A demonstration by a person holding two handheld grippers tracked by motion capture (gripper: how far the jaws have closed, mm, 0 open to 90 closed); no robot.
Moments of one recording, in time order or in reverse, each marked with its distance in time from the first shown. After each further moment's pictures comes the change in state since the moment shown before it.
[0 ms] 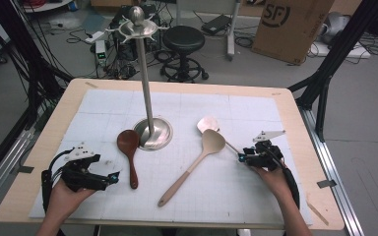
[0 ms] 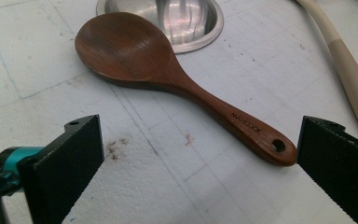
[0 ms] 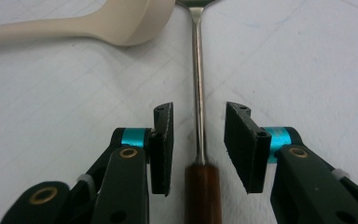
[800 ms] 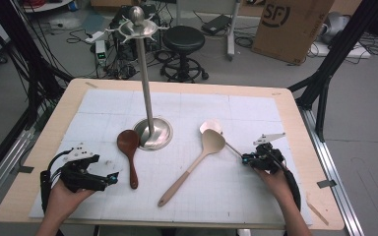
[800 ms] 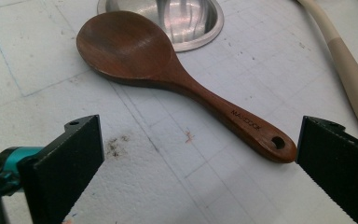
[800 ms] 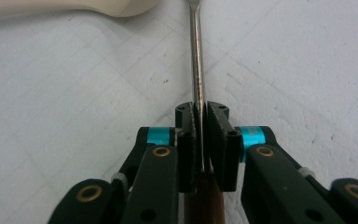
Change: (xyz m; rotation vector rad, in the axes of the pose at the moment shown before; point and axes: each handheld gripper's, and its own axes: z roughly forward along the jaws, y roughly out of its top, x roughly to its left) left arm -0.001 -0.001 -0.002 -0.001 0.004 -0.001; right arm 0.000 -0.009 -0.003 0.049 0.011 0.022
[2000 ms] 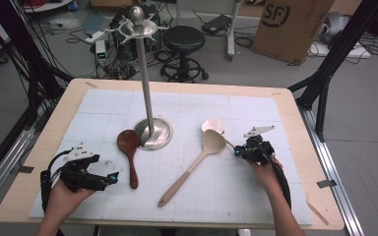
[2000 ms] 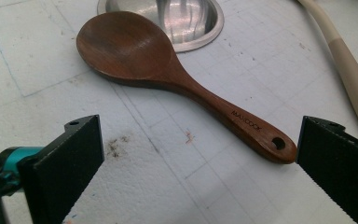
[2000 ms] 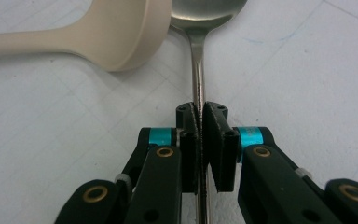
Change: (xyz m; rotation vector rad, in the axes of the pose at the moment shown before) left arm 0.001 0.000 0.001 0.004 -0.003 0.005; right arm 0.004 0.026 0.019 -0.025 -0.042 -0.033
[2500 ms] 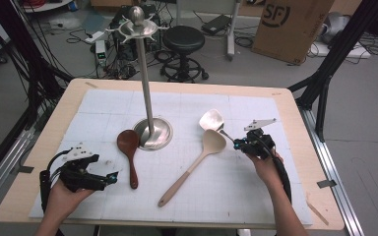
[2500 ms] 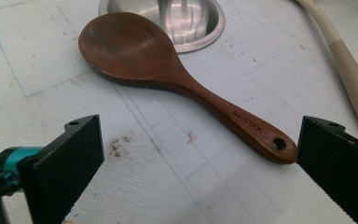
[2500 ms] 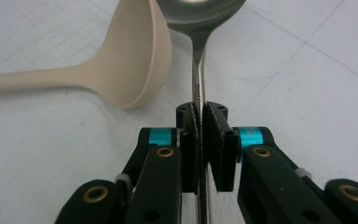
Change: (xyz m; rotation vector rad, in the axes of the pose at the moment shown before) left arm 0.001 0.000 -0.001 -0.008 -0.001 -0.007; right arm -0.003 0.021 -0.012 -0.036 0.004 -0.011
